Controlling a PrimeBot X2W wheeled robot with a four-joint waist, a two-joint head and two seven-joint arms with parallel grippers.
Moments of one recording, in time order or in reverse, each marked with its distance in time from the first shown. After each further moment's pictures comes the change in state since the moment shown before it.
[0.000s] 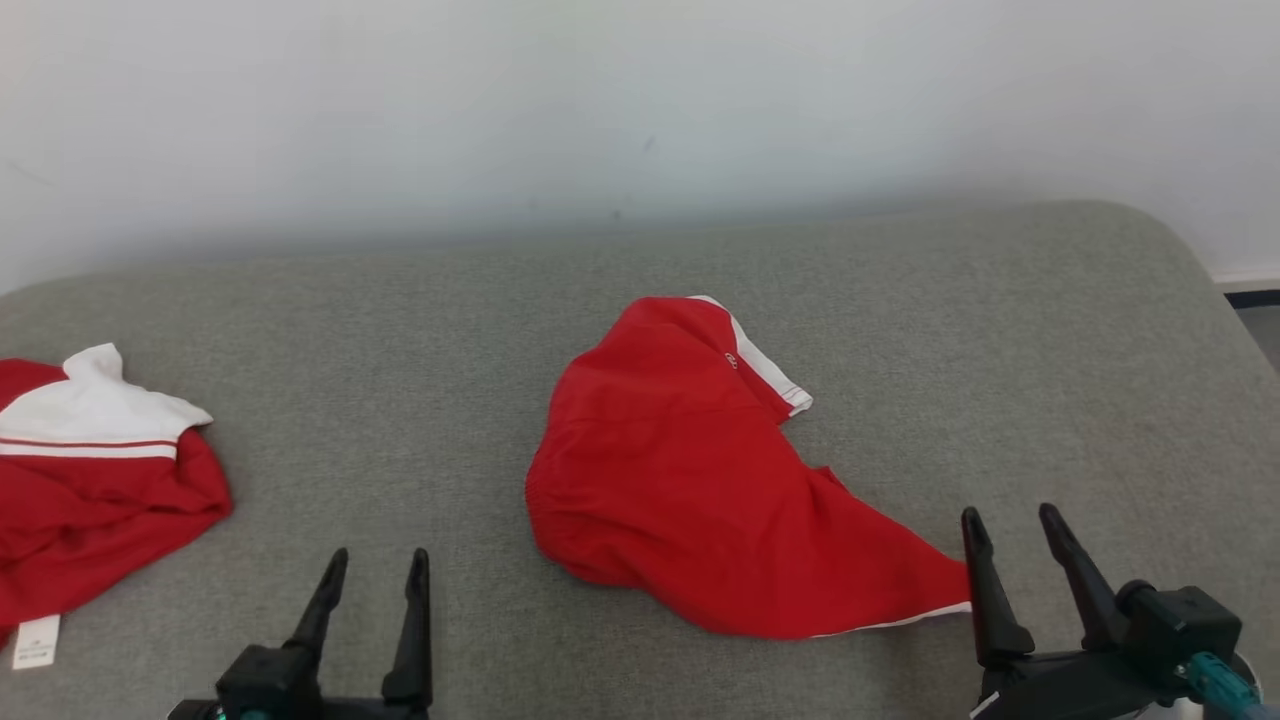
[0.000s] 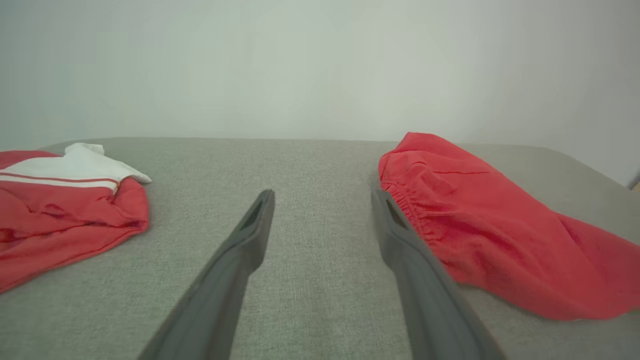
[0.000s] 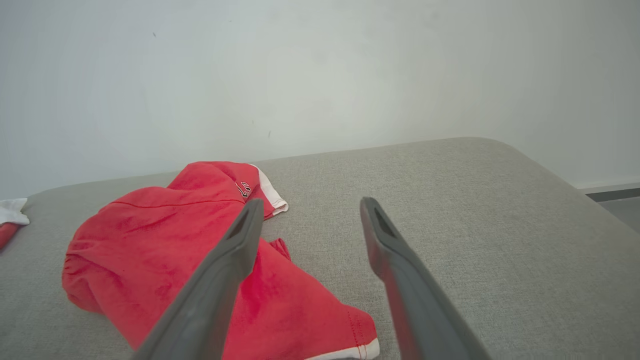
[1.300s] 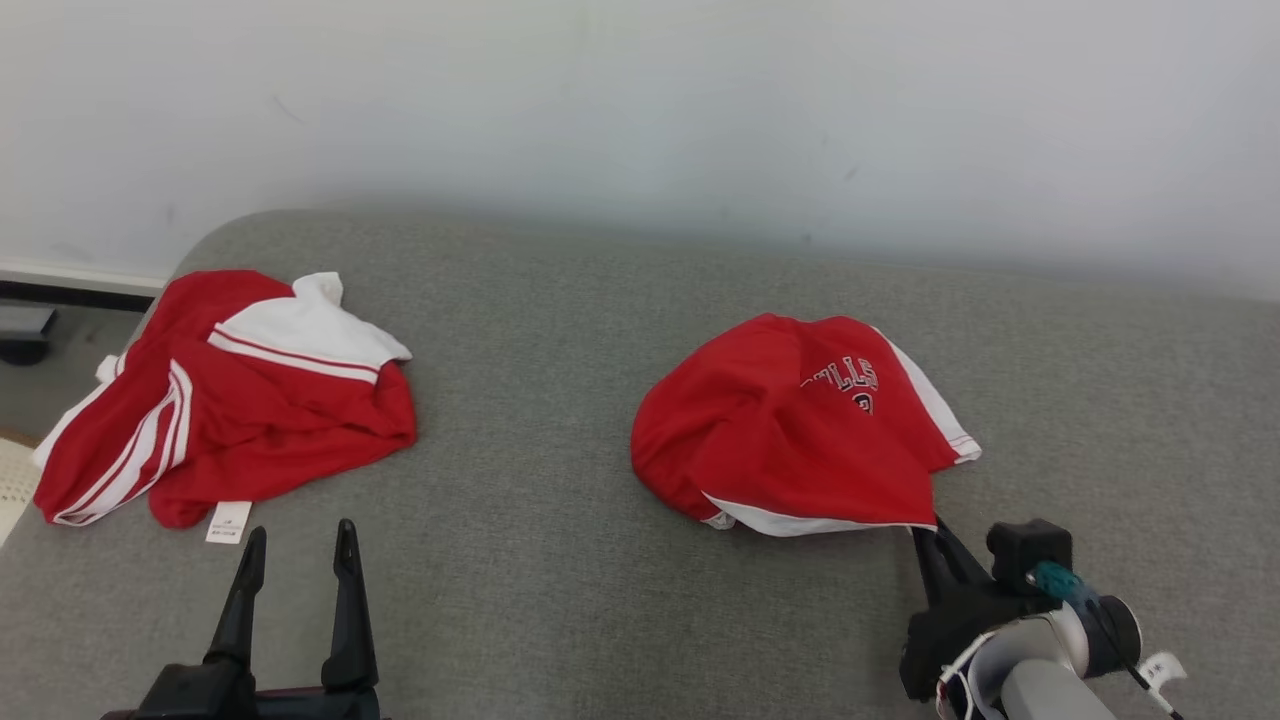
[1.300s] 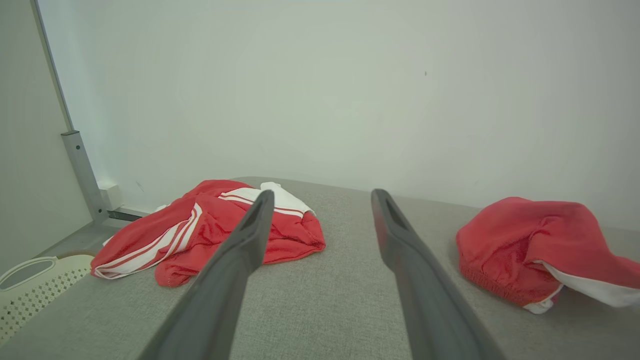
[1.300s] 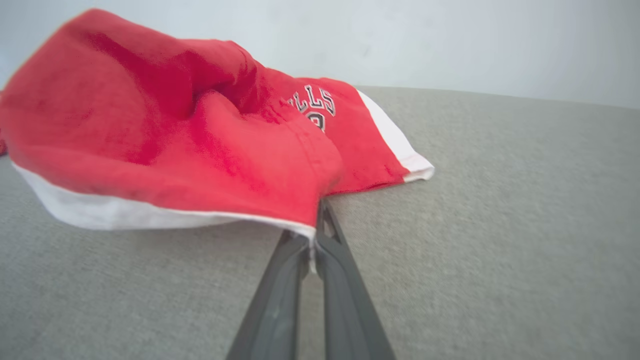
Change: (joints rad) left arm 0.047 0.022 0.065 -0.144 0.019 0.090 -0.028; right arm -0.496 -0.009 0.120 0.973 -0.031 0.000 -0.240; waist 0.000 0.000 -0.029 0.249
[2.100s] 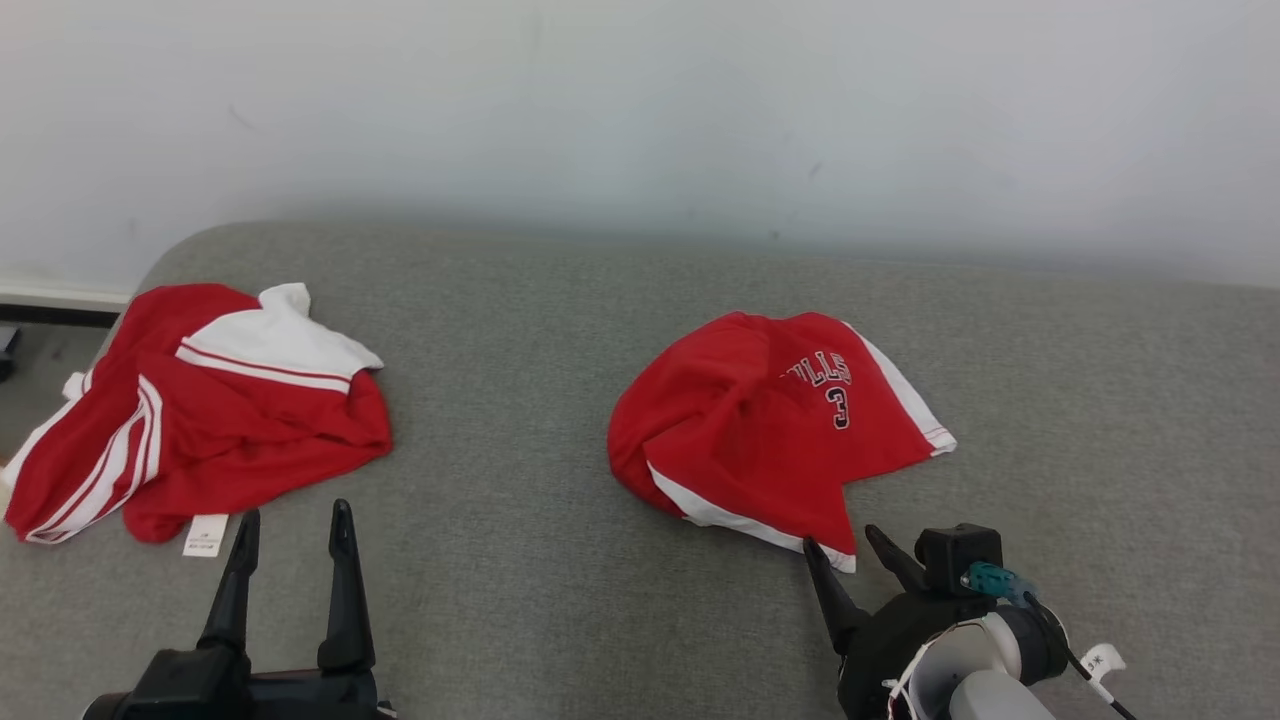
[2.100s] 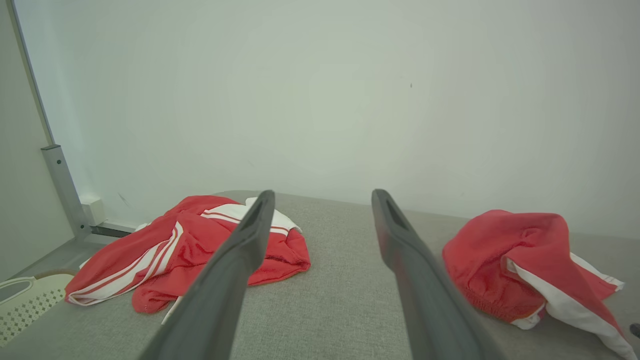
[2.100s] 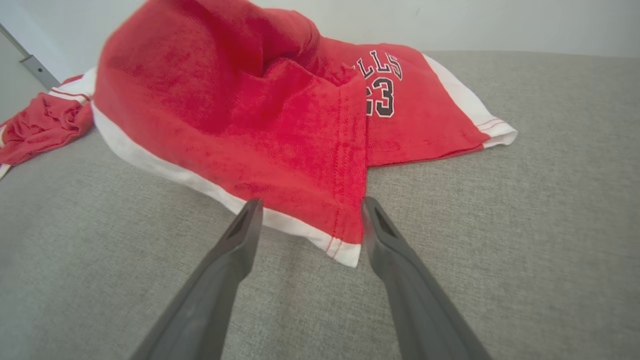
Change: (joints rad) left arm -0.024 0.024 -0.020 -0.024 -0.023 0.029 0.000; right arm 0.129 0.024 0.128 -0.300 0.121 0.000 0.202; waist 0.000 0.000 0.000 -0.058
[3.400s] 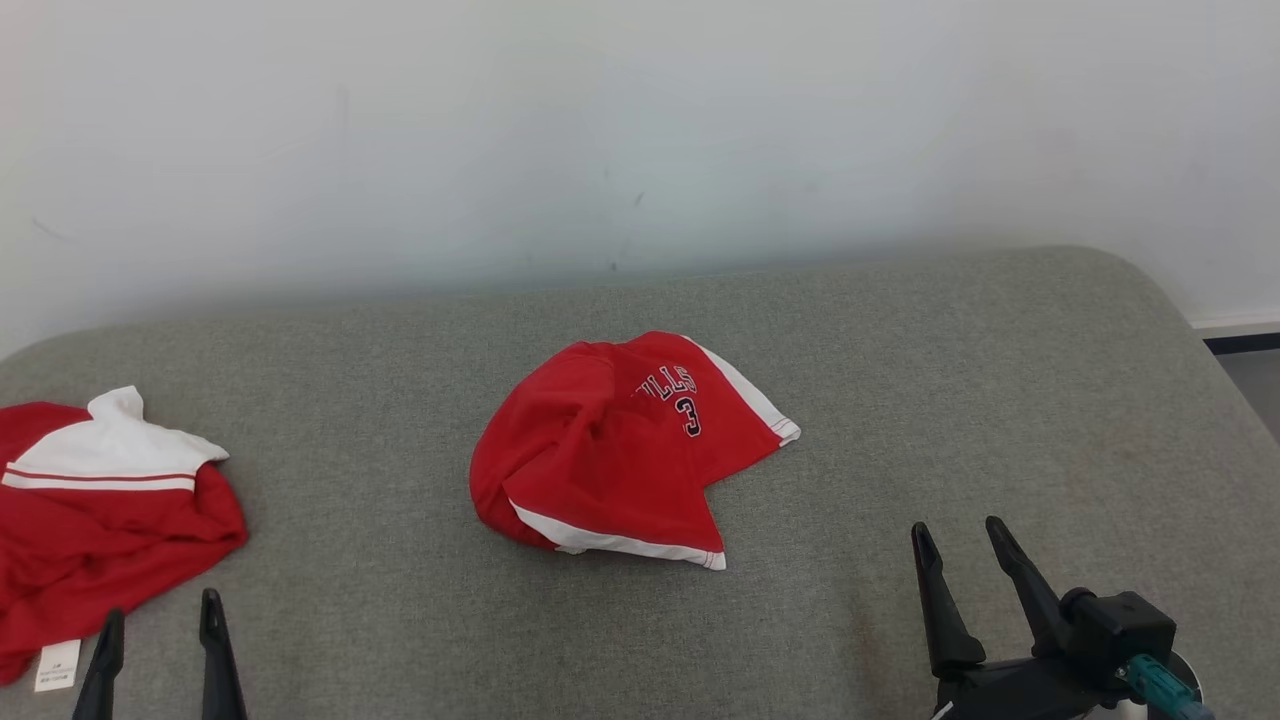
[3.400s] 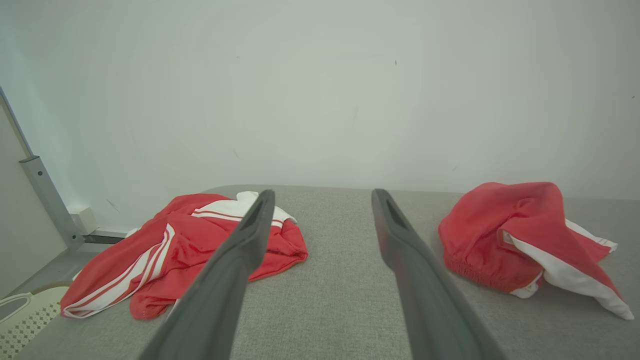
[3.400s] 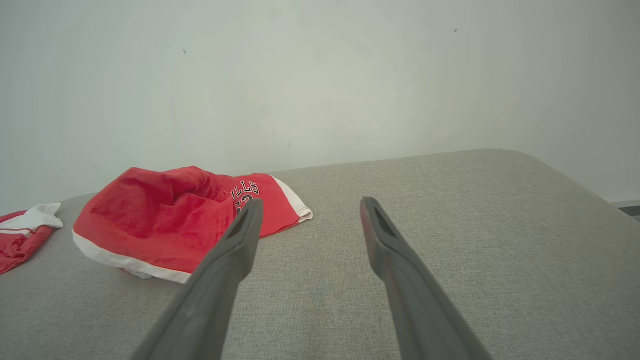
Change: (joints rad) left arm 0.185 0.136 0.093 -0.089 -0.061 0.081 0.022; right arm 0.325 -0.001 -0.183 -0.549 -0.088 0.000 -0.026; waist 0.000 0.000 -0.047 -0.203
